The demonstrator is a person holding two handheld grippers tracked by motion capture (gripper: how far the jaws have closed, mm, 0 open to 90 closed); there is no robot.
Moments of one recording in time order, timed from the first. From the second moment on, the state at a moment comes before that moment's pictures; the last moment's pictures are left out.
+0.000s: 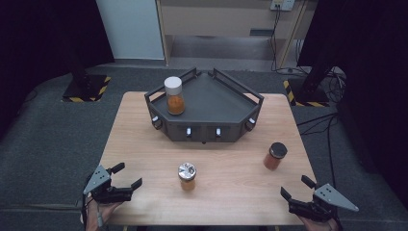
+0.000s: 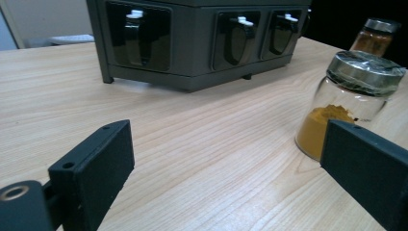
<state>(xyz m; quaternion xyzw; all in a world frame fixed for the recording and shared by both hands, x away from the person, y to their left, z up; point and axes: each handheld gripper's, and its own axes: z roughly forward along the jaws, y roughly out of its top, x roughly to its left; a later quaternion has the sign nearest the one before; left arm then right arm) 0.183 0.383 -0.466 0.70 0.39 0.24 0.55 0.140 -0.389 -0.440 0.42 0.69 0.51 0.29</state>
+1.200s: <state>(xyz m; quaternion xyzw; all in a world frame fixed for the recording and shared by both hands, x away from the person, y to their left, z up) 0.187 0.379 -0.462 0.72 0.38 0.23 0.53 0.145 -0.391 -0.438 0.42 0.69 0.51 0.28</state>
